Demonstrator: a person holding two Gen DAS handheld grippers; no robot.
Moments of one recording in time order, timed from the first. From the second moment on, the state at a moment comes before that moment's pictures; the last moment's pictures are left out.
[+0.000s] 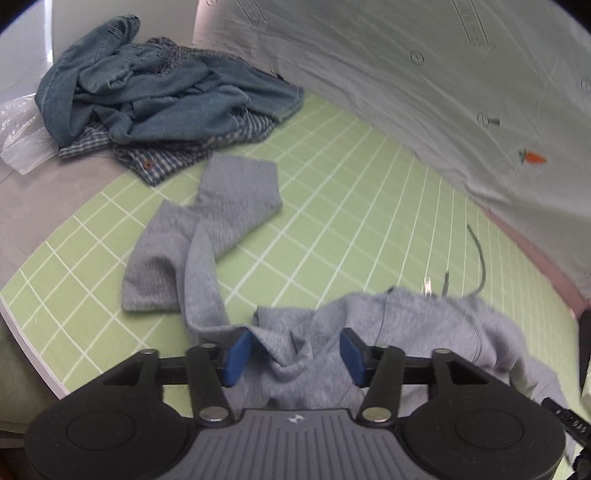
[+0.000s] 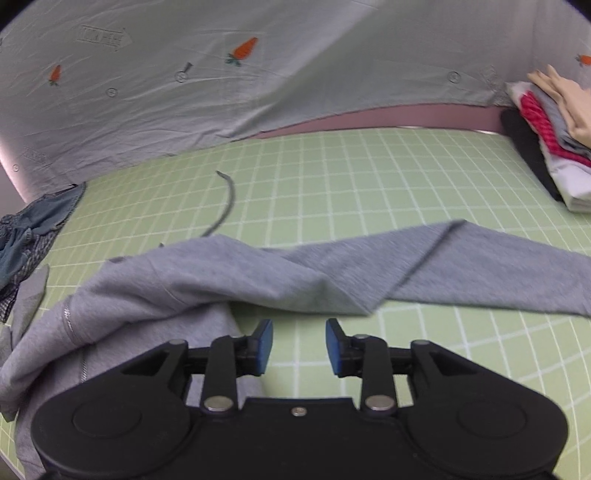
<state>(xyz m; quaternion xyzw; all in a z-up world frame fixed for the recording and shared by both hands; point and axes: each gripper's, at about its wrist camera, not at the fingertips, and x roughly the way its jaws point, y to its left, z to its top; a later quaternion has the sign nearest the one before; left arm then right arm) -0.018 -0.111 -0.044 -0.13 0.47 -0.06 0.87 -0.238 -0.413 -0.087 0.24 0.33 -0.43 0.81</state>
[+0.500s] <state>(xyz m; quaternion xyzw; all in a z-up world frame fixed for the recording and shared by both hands) 0.057 -0.163 -0.119 -0.13 0.57 -0.14 0.80 -0.163 -0.486 -0.113 0.29 0.33 -0.37 0.82</state>
